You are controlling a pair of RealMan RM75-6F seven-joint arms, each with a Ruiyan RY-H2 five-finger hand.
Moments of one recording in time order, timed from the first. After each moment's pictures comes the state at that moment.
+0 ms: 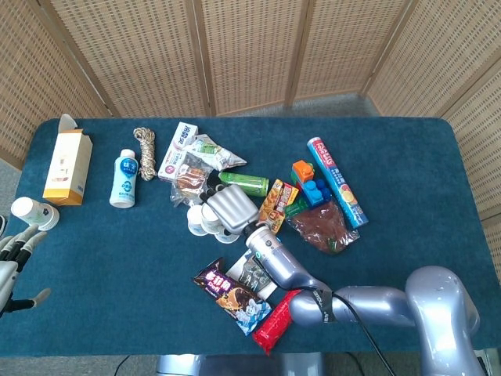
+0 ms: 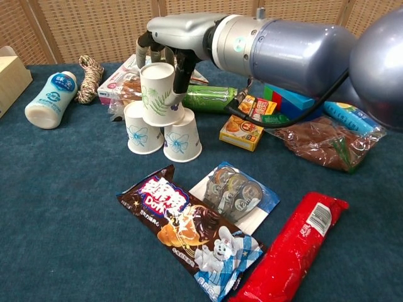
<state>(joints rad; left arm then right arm) -0.10 -0.80 0.05 -1.91 1.48 1.31 -0.07 1.18 -1.68 0.30 -1.51 -0.82 0.94 -0.61</state>
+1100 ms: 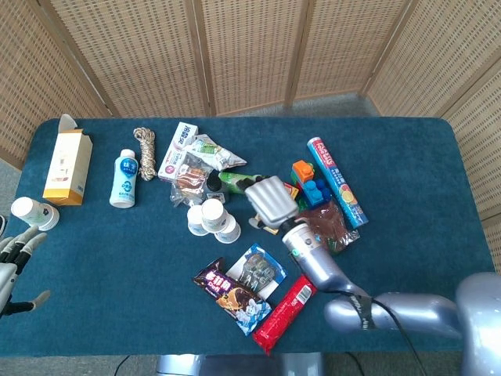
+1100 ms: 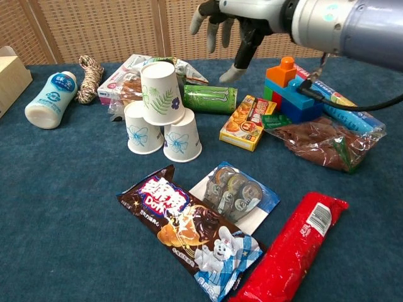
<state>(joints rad) -0.09 -0.79 0.06 -1.92 1.52 1.33 -0.09 1.04 -1.47 0.25 -1.69 -0.88 1.04 -0.55</state>
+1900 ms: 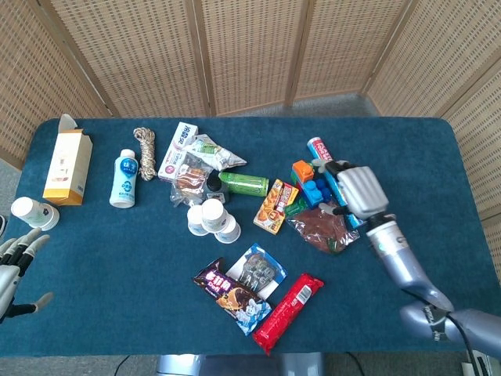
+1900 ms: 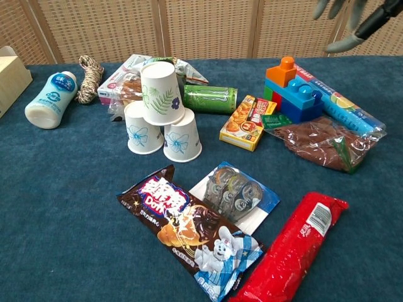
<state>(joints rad) -0.09 -0.79 0.07 -1.92 1.54 1.34 -0.07 0.72 -1.26 0.16 -1.53 -1.25 1.16 0.07</state>
